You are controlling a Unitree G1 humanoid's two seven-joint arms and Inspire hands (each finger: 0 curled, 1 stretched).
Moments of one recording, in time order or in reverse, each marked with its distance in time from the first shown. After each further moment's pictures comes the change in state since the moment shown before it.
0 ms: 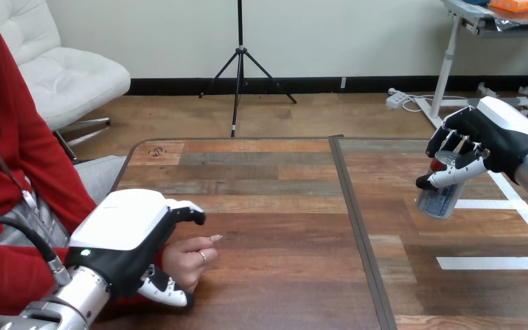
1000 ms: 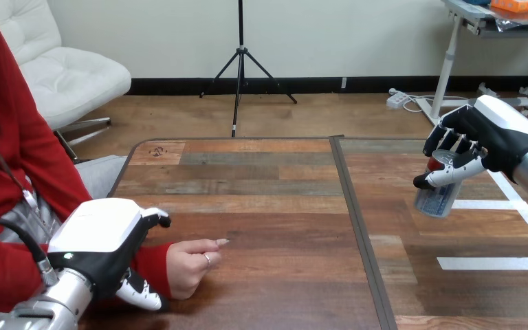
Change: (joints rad) left arm -0.030 0.033 -0.023 0.094 0.073 0.117 0.006; right arm 0.000 0.000 0.000 0.000 0.003 -0.024 0.000
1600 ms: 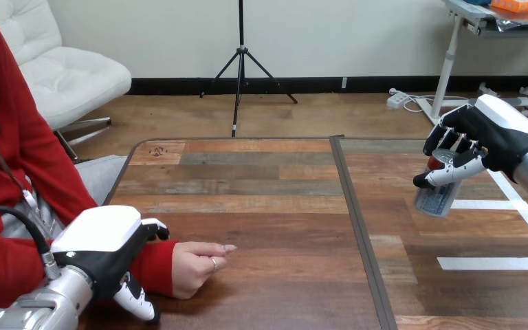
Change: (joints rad) left arm -0.040 0.025 -0.028 0.016 -0.028 0.054 -0.119; right arm 0.000 0.000 0.000 0.000 0.008 0.001 0.000
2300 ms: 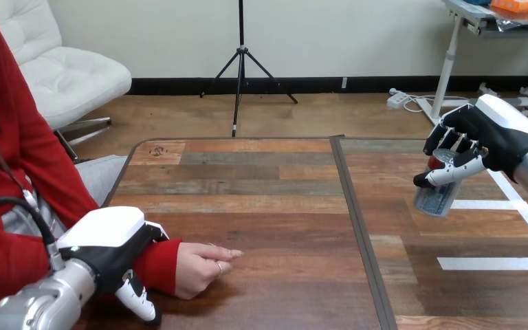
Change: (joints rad) left arm -0.064 0.019 -0.031 0.064 -0.040 0.011 -0.049; right arm 0.000 0.000 0.000 0.000 0.005 0.003 0.000
